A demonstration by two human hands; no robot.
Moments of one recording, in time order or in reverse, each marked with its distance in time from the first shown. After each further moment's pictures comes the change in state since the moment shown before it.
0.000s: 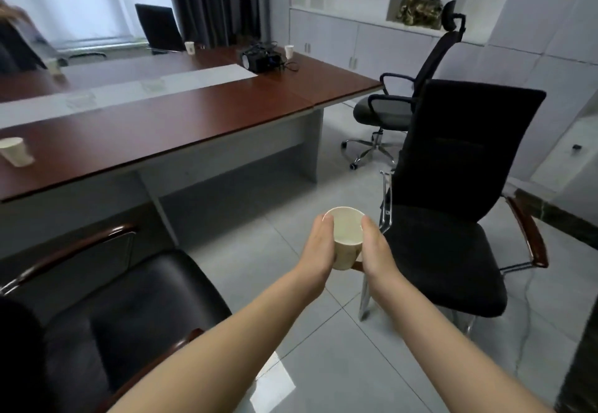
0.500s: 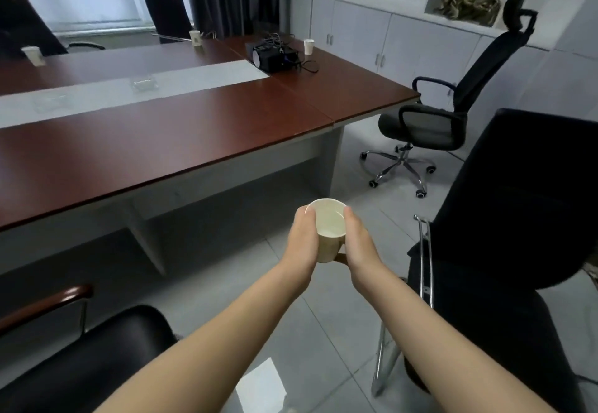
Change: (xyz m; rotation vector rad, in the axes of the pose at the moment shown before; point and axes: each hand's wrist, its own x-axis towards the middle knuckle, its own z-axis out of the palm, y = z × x) left_hand 0.313 0.076 -0.053 -0.008 0.245 0.041; right_hand 0.295 -0.078 0.112 -0.066 -0.131 0.042
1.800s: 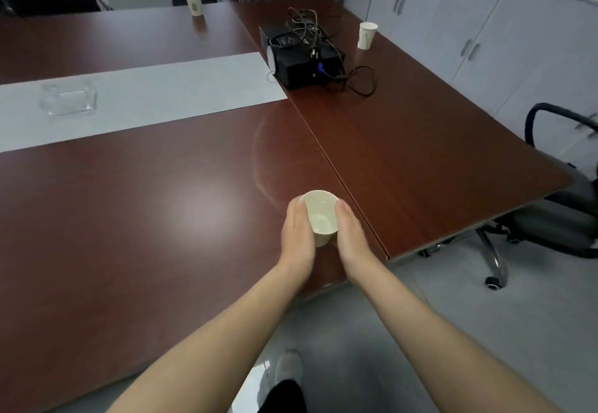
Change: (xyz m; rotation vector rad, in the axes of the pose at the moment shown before) left_hand 0.702 0.093 0.043 -0.101 0.346 0.059; right_hand 0.704 -0.142 0.148 -0.093 -0.194 -0.135
